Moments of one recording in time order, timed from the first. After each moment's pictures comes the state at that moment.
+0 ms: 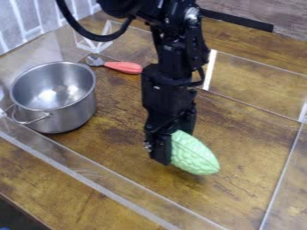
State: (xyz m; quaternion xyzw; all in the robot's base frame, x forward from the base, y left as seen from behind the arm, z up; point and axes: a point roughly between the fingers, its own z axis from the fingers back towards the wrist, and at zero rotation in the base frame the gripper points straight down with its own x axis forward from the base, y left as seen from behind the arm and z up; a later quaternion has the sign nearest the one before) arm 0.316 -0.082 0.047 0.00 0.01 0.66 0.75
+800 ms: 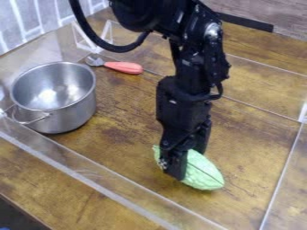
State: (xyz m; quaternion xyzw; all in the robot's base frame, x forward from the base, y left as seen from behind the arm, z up) arm 0.311 -0.108 0.039 -0.02 -0.01 0.66 0.75
